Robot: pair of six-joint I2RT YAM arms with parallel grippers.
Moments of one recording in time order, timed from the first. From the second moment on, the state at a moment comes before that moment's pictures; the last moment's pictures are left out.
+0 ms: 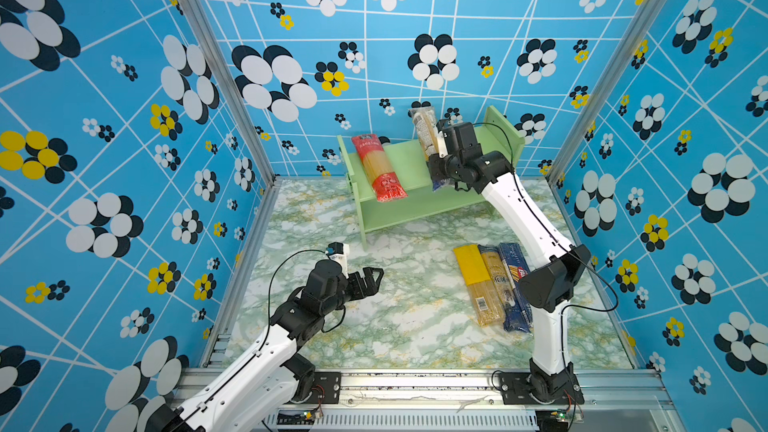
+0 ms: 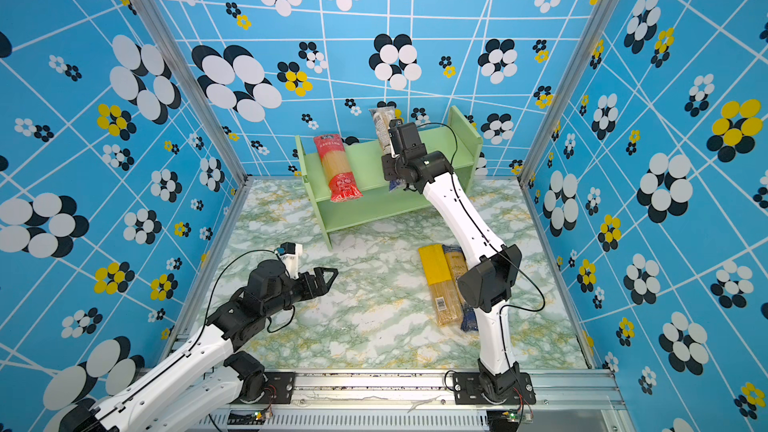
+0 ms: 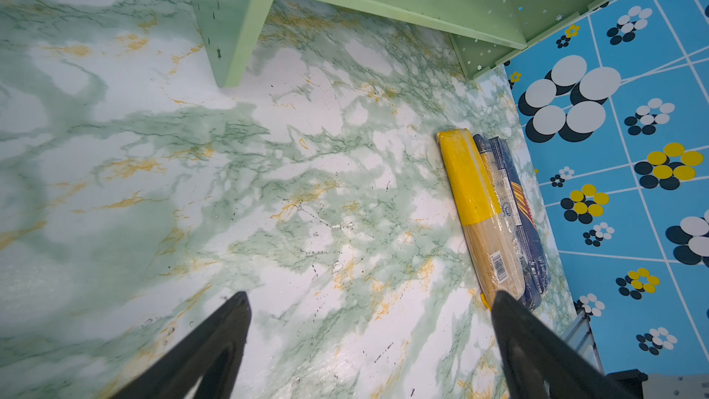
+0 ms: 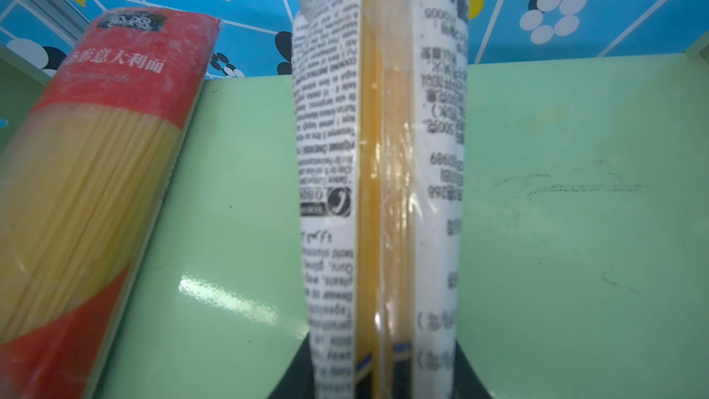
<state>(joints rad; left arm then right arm) -0.52 0.79 0.47 -0.22 0.14 -0.74 0.52 2.06 2.33 -0.89 0.19 0.15</state>
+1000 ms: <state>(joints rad) -0.52 0.76 0.47 -0.22 0.13 -0.74 0.52 2.06 2.30 -0.84 0.20 0.14</state>
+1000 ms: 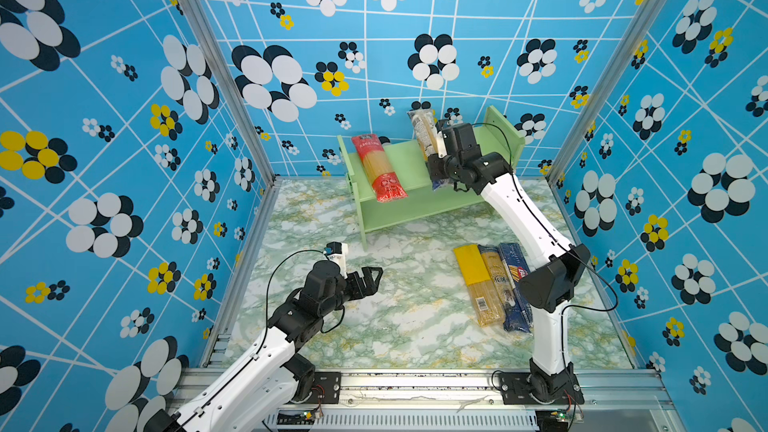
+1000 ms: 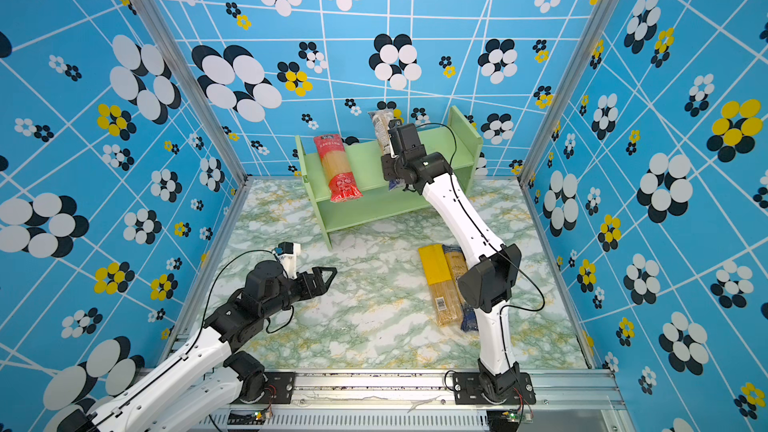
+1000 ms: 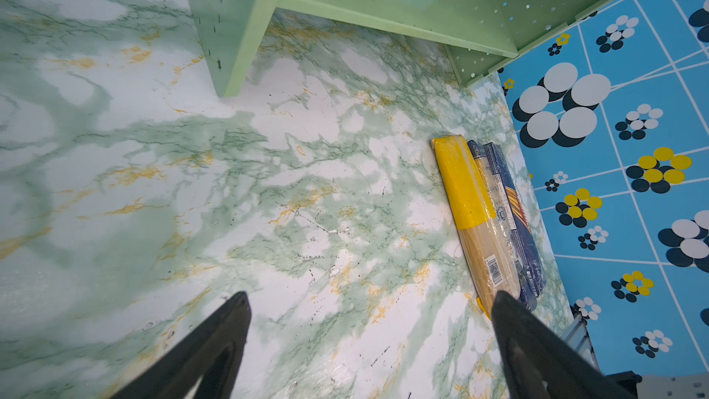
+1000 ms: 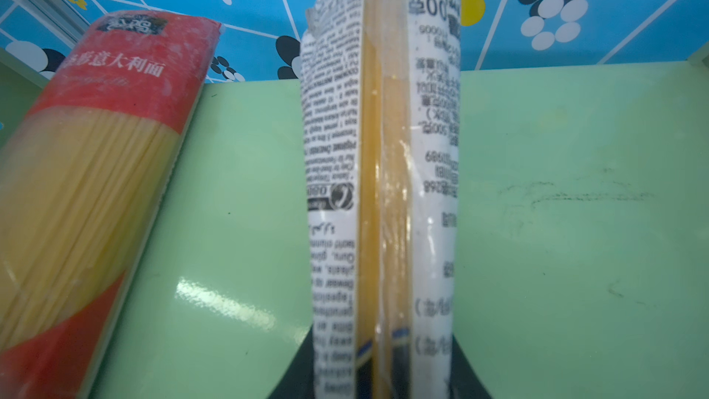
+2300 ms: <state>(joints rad) -0.52 0.75 0.47 -0.22 0.13 -0.75 0.52 1.99 2.12 -0.67 0.20 0.15</state>
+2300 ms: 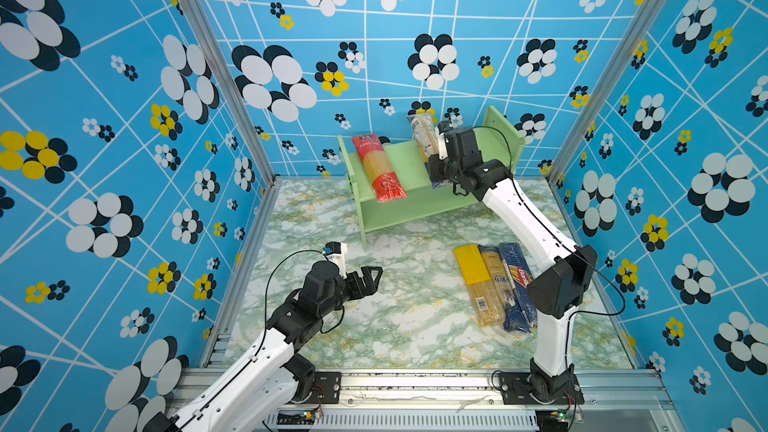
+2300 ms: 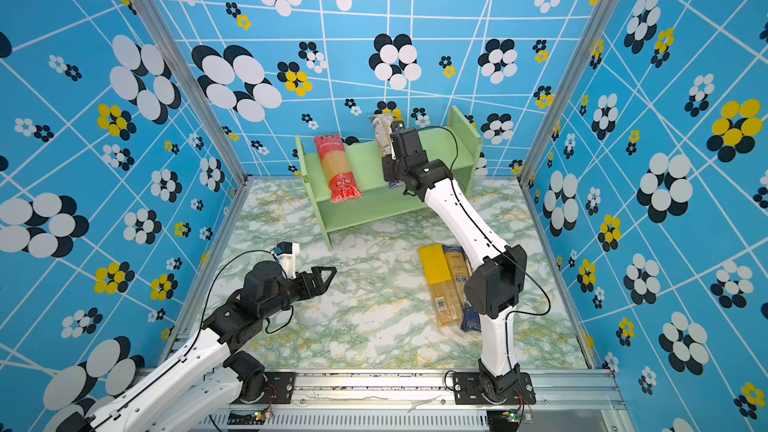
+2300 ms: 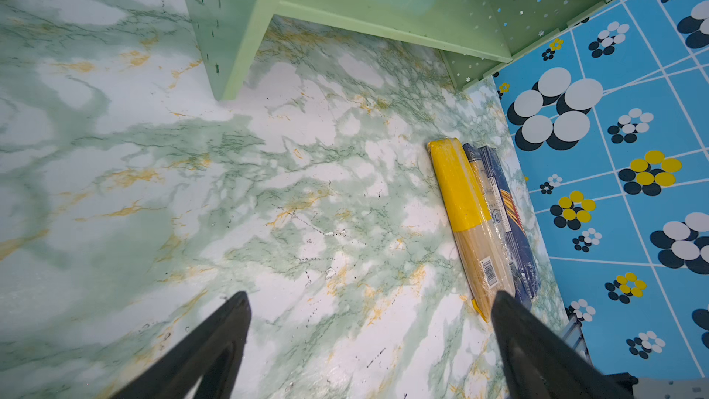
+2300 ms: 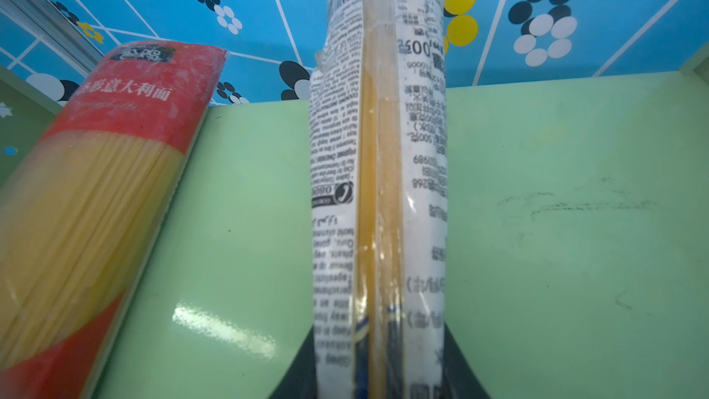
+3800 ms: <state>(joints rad) -0.52 0.75 0.47 -0.22 0.13 -0.75 0.52 1.95 2.04 -0.59 0.20 0.17</state>
